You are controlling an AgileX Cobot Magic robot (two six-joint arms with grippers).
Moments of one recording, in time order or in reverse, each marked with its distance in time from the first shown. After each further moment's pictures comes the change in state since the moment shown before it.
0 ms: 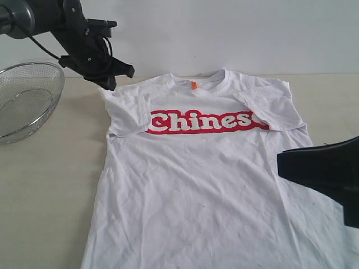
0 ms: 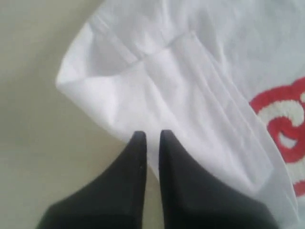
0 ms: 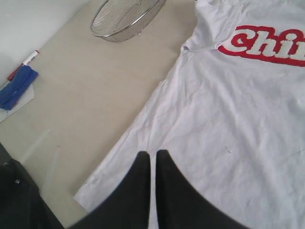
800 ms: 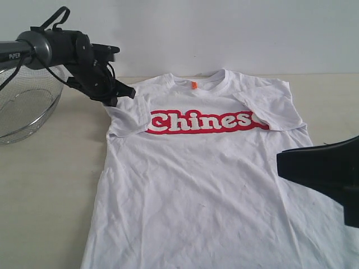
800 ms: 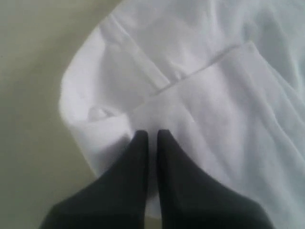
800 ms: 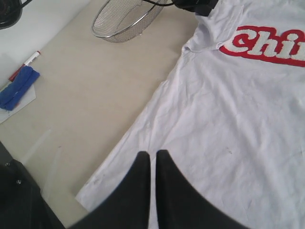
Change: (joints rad) left arm 0.017 0.146 0.000 0.023 -0.183 -0.002; right arm 0.000 0.000 0.000 0.007 0.000 -0.004
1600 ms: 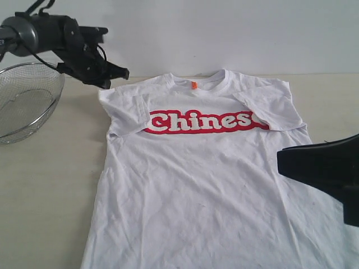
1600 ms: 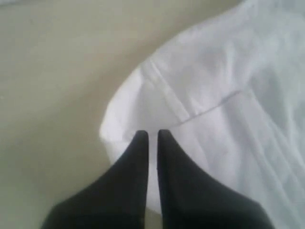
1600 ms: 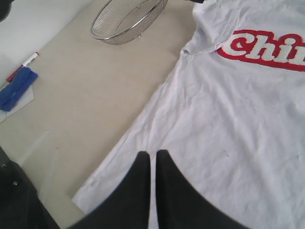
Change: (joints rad) left arm 0.024 -0.069 0.000 0.006 -0.035 -0.076; right arm 0.000 0.000 0.000 0.002 -0.009 -0.014
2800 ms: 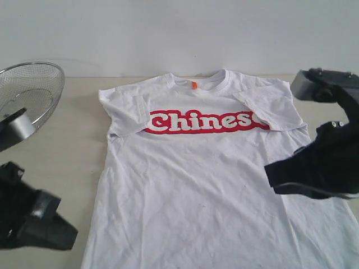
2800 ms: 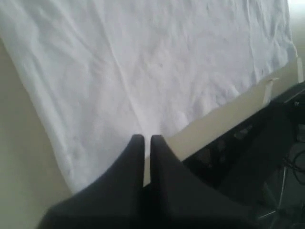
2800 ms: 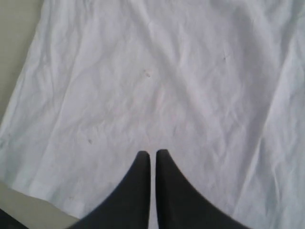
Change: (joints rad) left arm -0.147 -1.290 1.456 -0.684 0.234 0.282; right arm -0.003 0.407 -0.155 -0.443 0.100 0.427
